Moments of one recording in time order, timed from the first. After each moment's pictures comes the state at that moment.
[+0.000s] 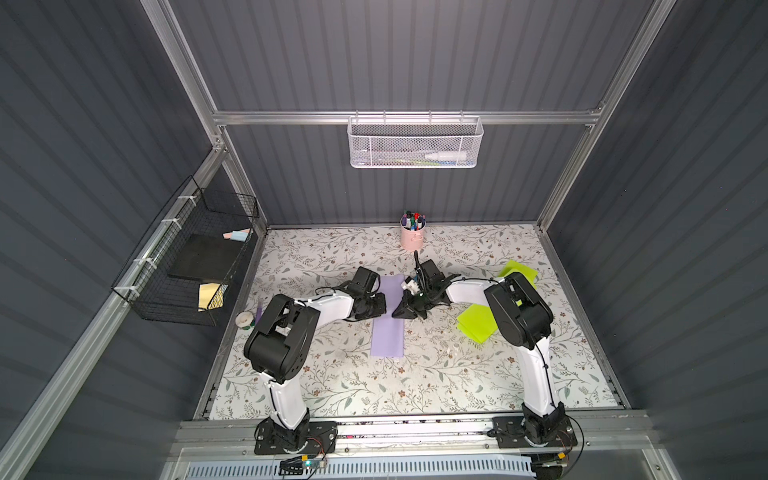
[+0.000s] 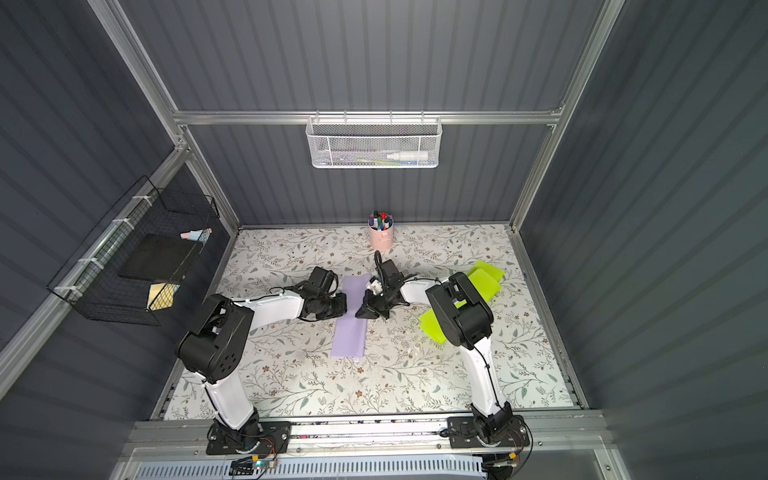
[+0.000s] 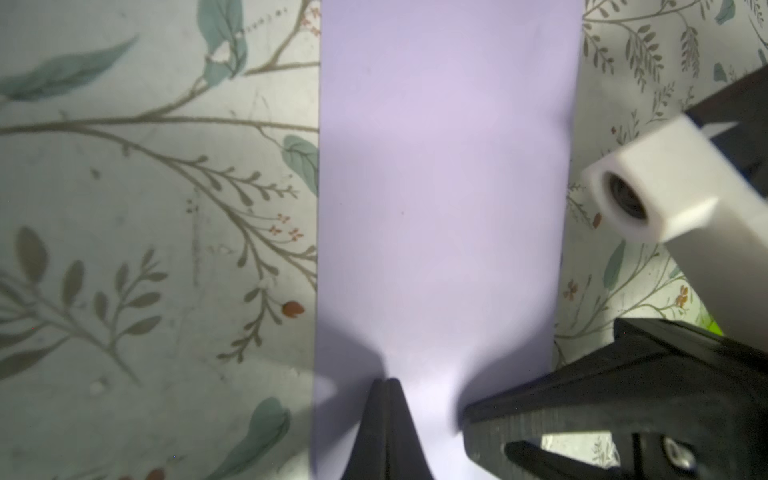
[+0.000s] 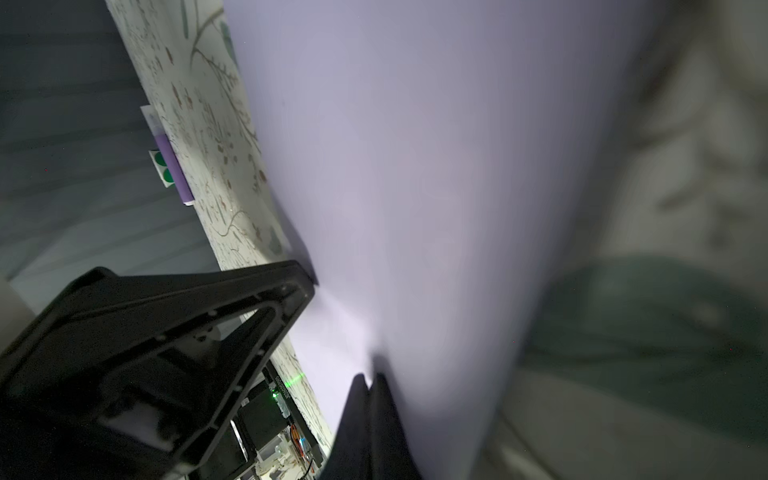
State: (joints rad) left arm -0.49 1.83 1.01 -0.21 0.19 -0.58; right arm 0.60 2.17 1.32 -0.21 -0.78 0.79
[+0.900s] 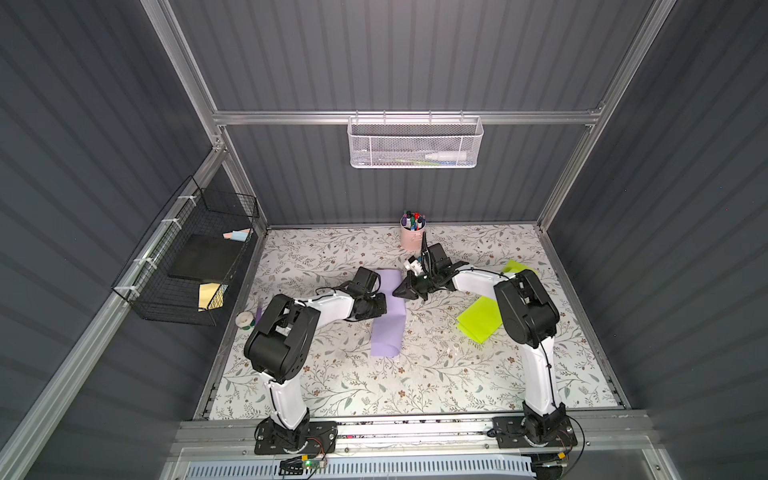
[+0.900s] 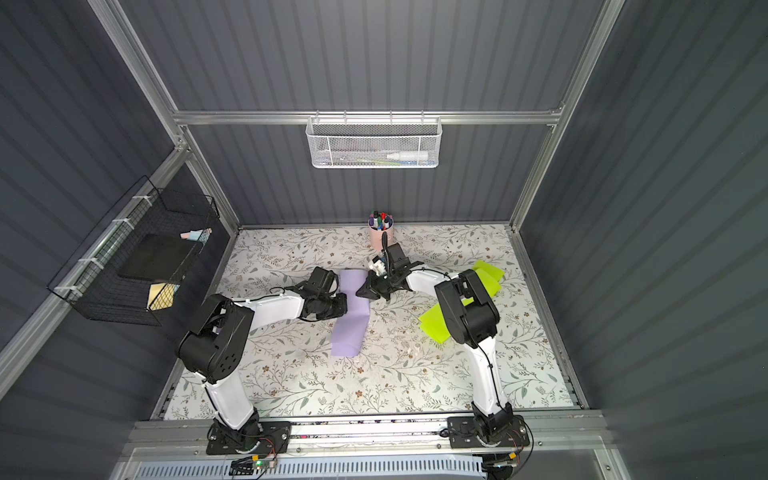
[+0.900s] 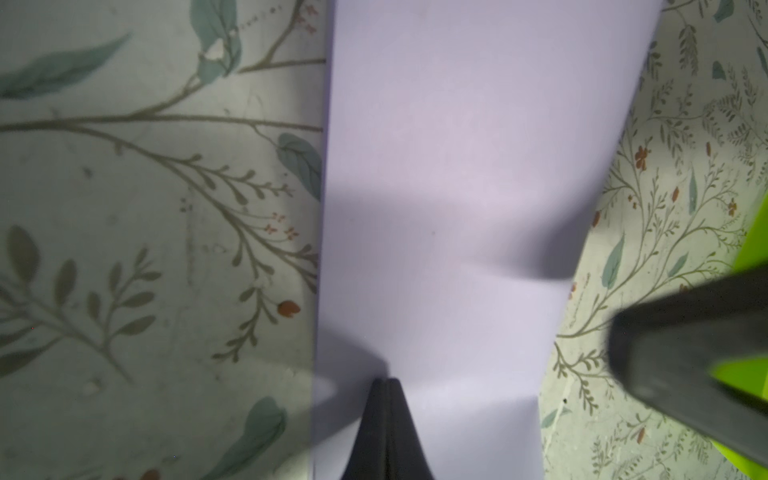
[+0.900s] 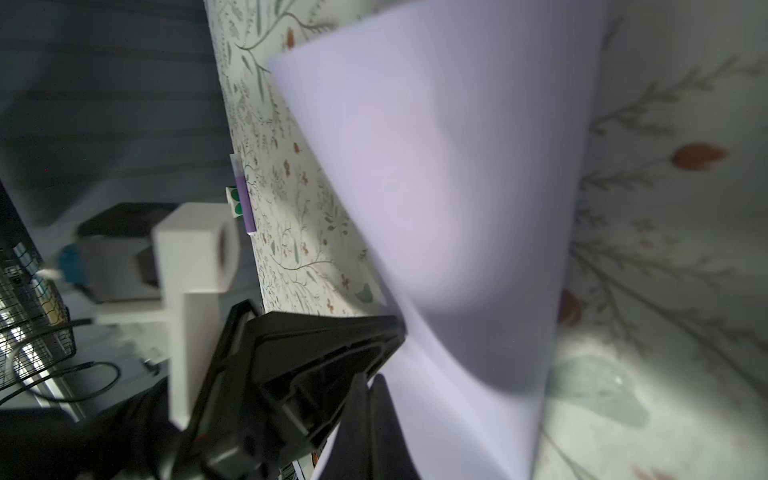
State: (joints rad) left arm -0.49 1.83 1.01 -0.21 0.19 -0.58; right arm 0.55 2.20 1.46 -0.22 -0.79 0.76
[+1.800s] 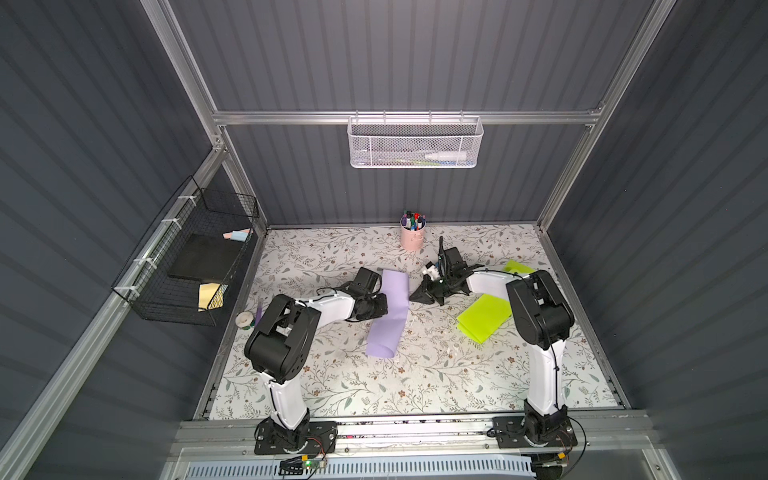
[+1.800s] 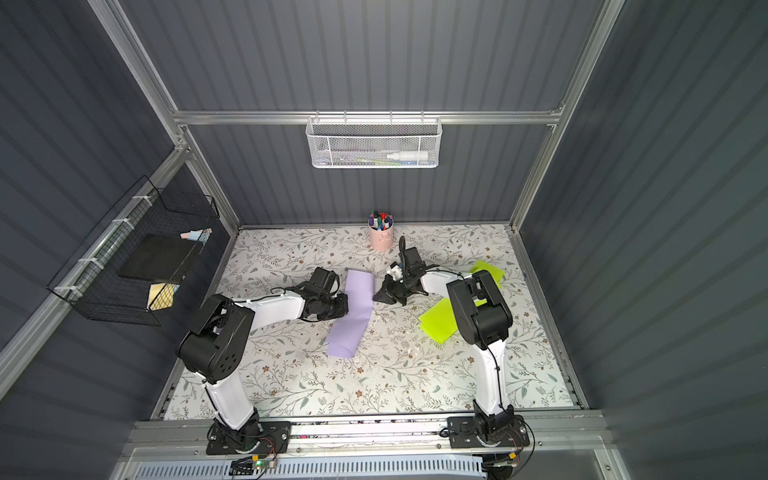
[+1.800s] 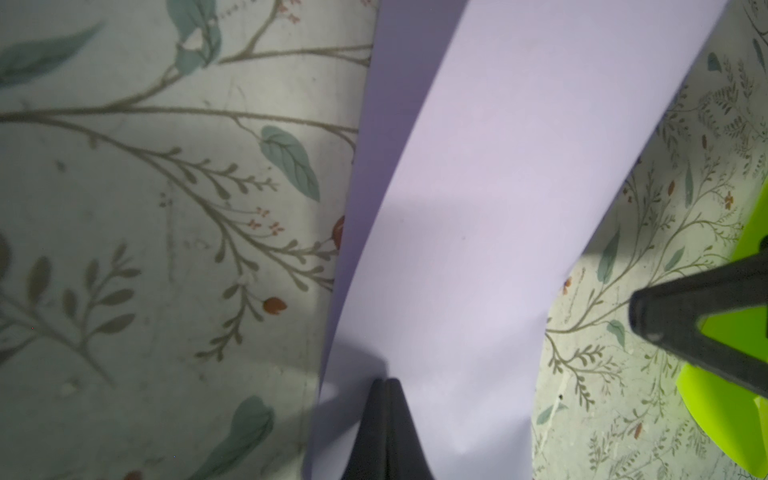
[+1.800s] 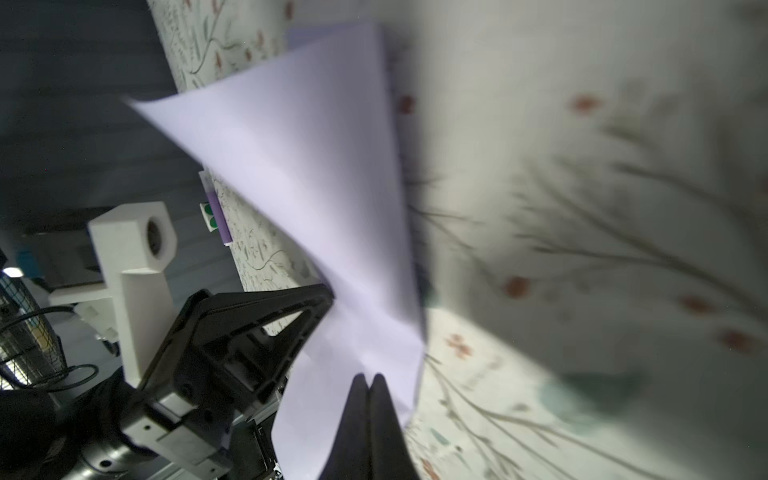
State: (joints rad) left arm -0.49 1.83 1.01 -0.21 0.20 -0.57; right arm 0.49 2.10 1.37 -0.28 -0.78 0.73
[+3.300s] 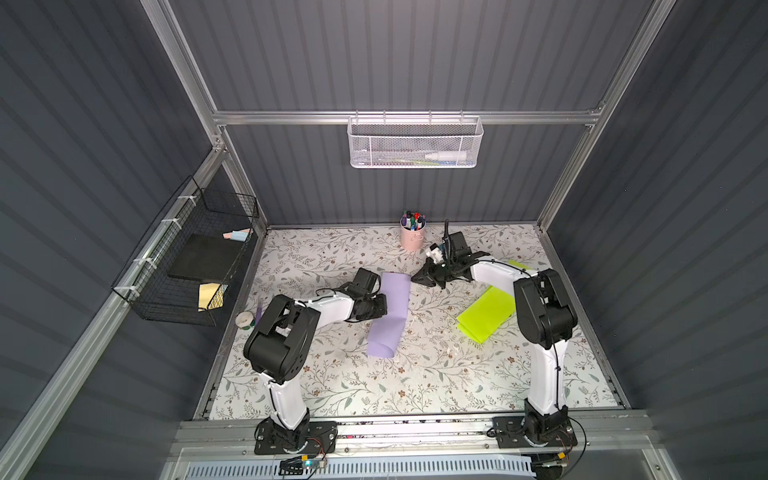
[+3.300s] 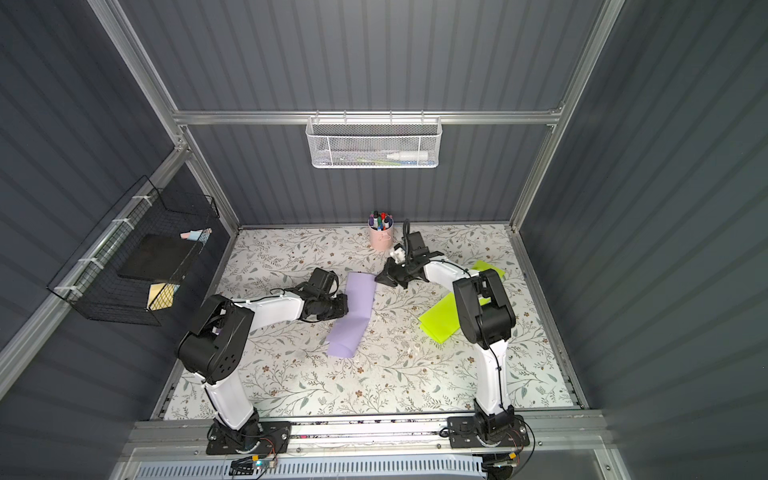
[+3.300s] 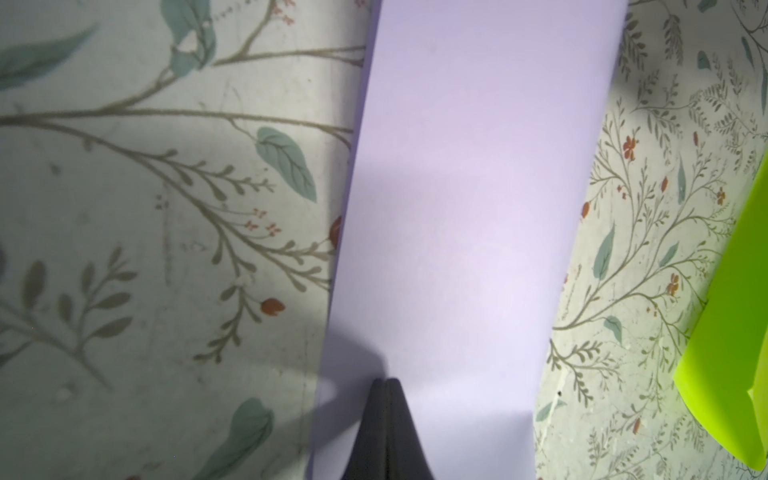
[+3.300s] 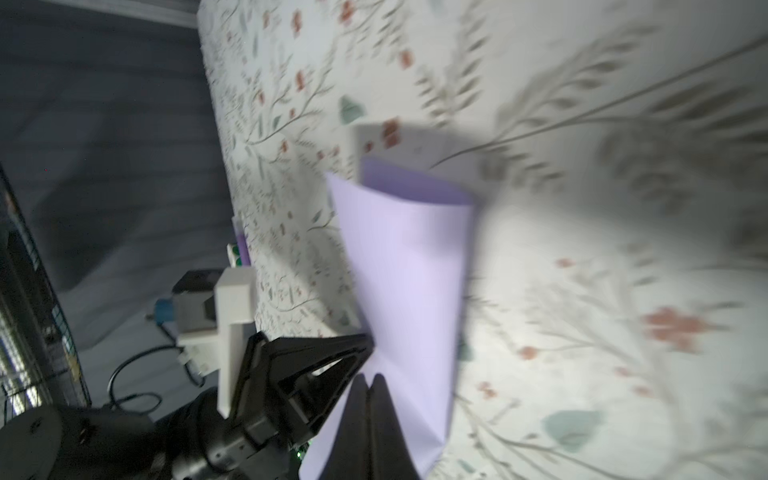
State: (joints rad) left arm -0.49 1.82 1.00 -0.19 0.21 -0.56; right arm 0.47 2.06 1.46 -0.30 -0.71 0.73
